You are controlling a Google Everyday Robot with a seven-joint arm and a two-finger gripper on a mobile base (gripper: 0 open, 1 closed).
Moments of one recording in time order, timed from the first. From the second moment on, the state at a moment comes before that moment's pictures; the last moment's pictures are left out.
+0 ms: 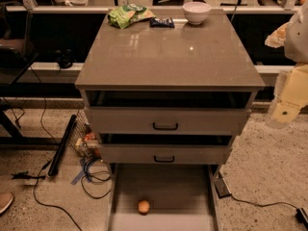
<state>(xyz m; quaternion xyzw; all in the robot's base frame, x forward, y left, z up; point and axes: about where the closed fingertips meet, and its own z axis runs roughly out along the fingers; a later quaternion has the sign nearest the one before) 0.438 -0.217 0.976 -0.60 0.78 -0.03 0.16</state>
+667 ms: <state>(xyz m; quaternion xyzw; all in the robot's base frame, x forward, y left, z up) 0.431 -0.208 0.942 -0.59 0.79 0.01 0.17</state>
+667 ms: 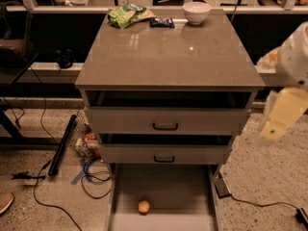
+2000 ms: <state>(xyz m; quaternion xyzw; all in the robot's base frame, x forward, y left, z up) 0.394 -0.133 0.768 -0.52 0.81 0.18 0.21</state>
